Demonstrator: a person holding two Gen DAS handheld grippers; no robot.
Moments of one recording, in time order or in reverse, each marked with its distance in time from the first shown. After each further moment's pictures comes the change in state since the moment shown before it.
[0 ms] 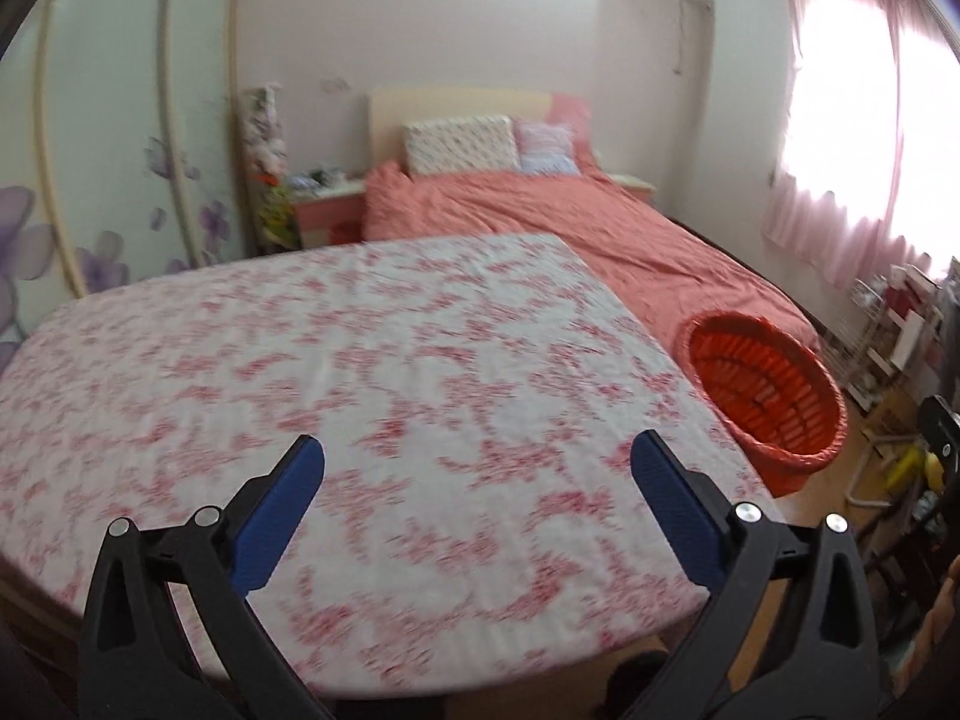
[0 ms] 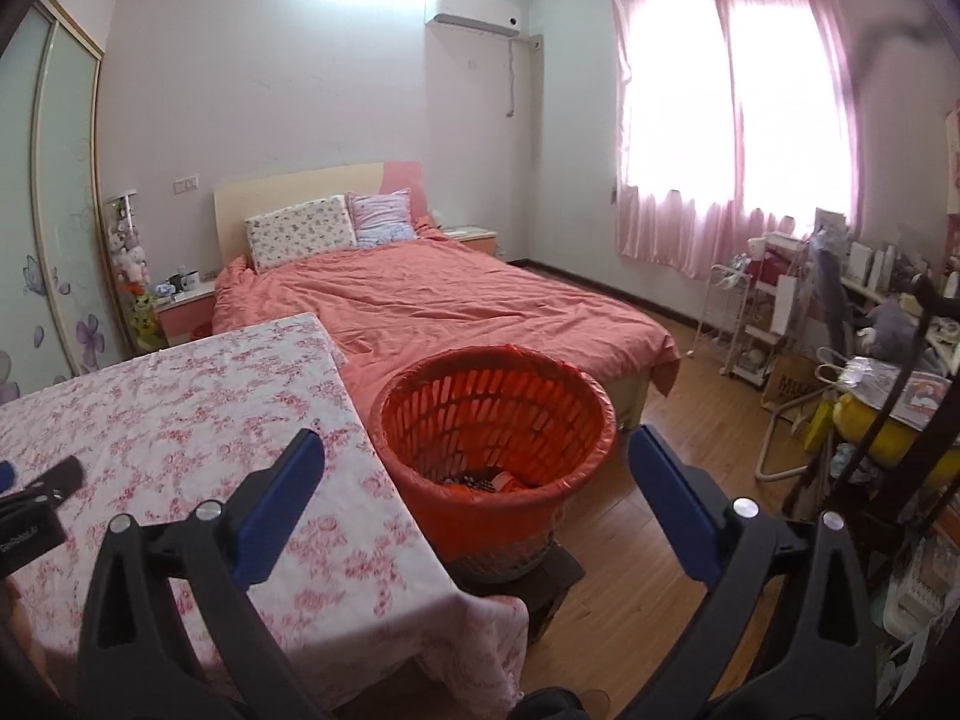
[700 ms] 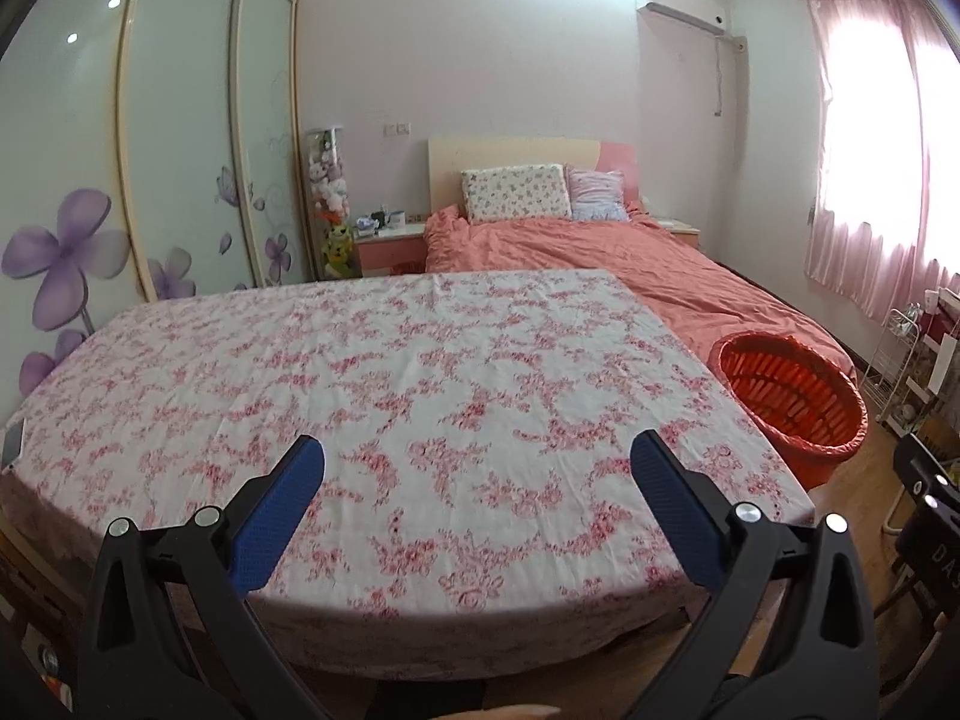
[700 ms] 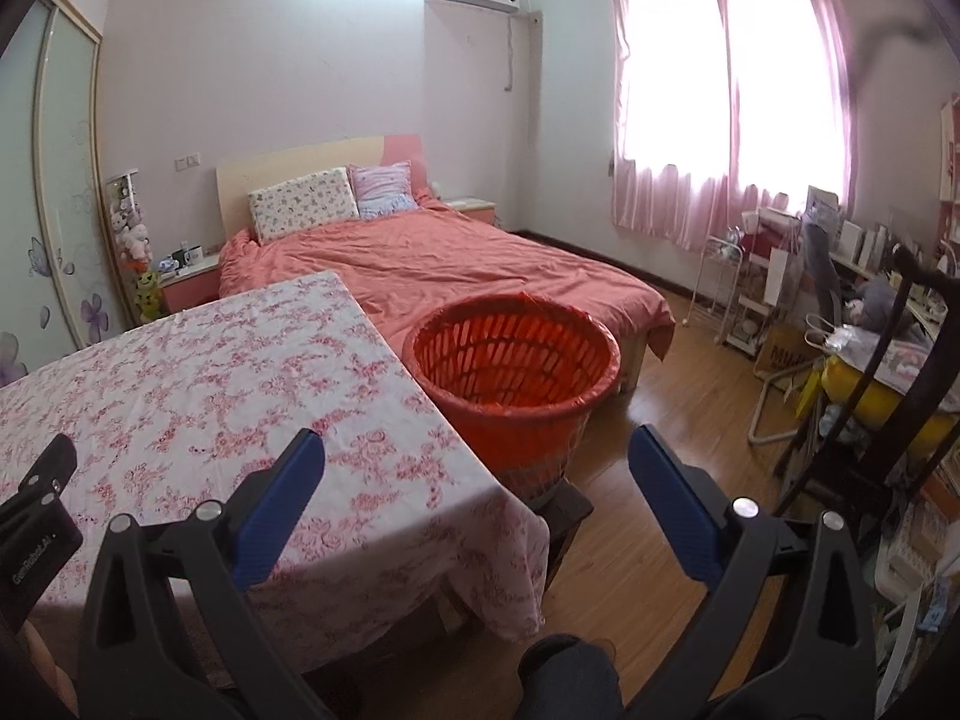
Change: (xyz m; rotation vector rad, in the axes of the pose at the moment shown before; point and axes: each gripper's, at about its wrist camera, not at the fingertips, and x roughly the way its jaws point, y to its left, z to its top) left arm -0.056 0.022 -0.041 -0.037 -0.104 0.108; right arm -0.056 0.031 -0.032 0.013 0.090 -0.005
